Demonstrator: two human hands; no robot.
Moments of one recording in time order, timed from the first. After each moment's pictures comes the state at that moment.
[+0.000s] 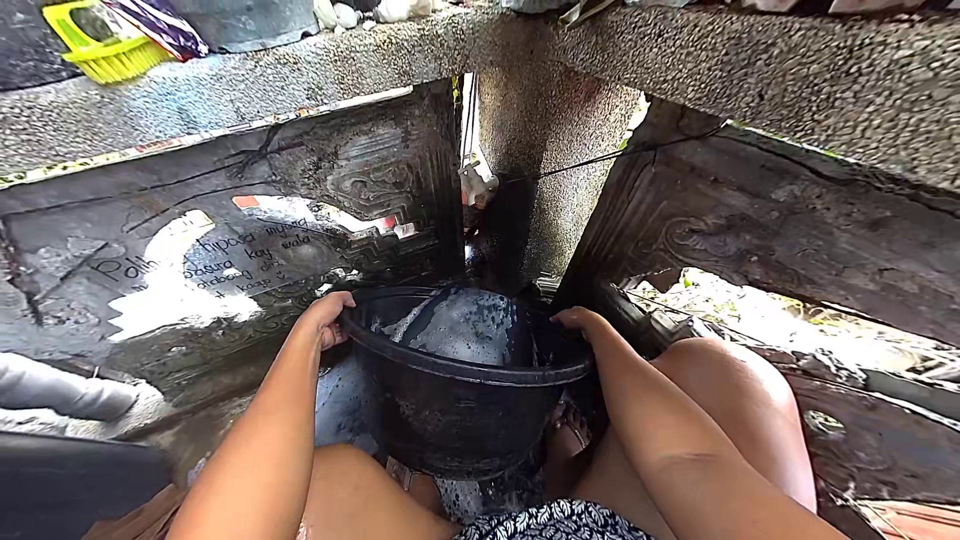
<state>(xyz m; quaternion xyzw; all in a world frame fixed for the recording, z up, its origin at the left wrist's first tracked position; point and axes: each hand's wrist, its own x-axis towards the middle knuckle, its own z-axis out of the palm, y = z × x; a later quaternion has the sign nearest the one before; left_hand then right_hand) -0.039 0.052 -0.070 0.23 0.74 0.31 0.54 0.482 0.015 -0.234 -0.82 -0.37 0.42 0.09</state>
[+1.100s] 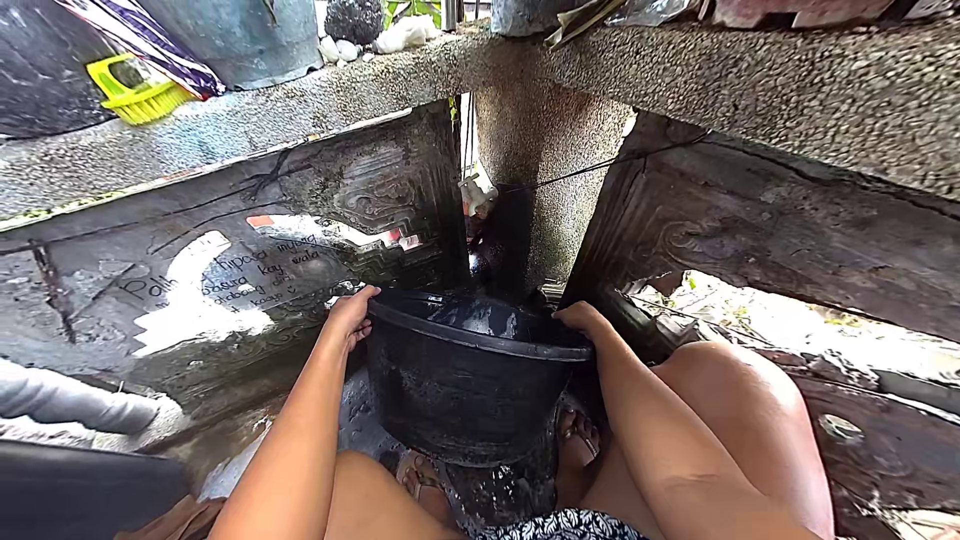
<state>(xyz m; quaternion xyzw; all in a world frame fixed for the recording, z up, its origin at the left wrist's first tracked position) 0.004 0.043 -0.045 0.32 0.76 0.33 0.46 0.477 0.023 -0.218 -0.82 -0.41 0.38 0.11</state>
